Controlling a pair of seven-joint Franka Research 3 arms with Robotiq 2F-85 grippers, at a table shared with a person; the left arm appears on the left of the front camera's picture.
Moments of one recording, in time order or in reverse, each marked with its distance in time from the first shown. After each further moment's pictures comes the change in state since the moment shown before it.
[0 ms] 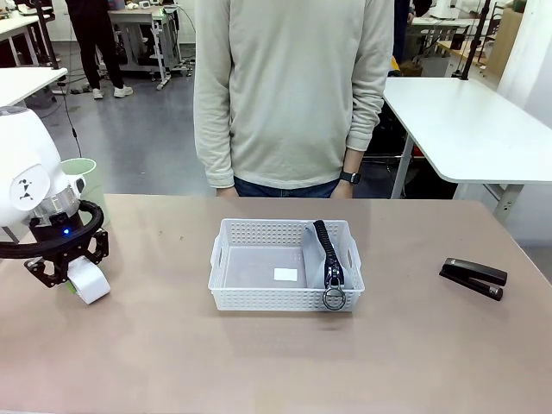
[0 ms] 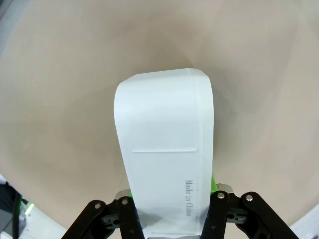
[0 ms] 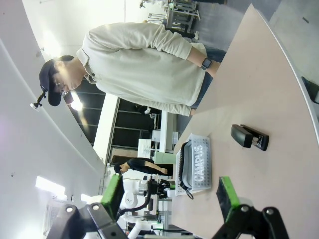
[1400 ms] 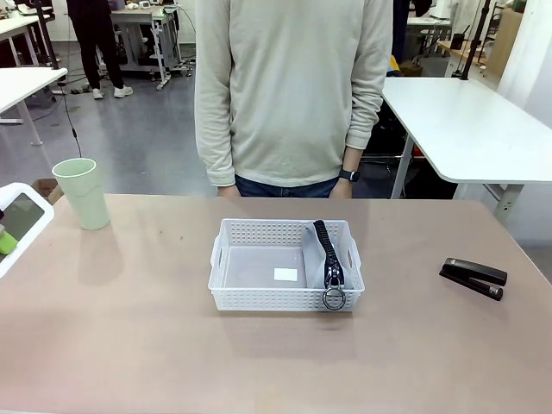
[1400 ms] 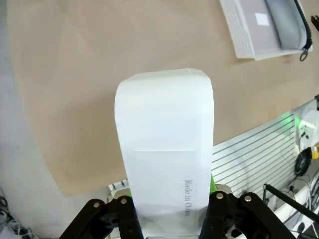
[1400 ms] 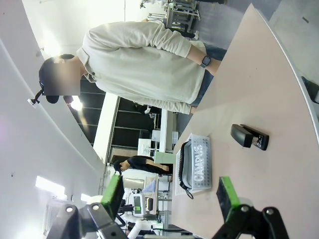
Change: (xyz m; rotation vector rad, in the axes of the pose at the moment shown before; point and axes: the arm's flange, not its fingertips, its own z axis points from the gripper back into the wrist) left arm -0.061 0.133 0.193 -0.343 0.014 -1.017; right arm 0.000 0.000 0.000 -0.001 0.001 0.000
